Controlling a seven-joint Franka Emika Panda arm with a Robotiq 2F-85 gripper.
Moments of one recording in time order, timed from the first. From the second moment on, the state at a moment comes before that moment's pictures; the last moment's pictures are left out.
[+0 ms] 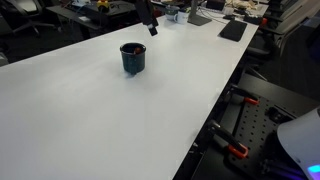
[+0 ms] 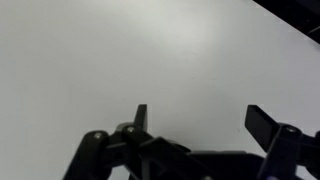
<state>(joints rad) -0.01 0.42 0.02 -1.86 -0.26 1.86 -0.49</state>
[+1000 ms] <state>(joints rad) -0.01 0.49 0.04 -1.72 -0.26 1.80 -0.50</state>
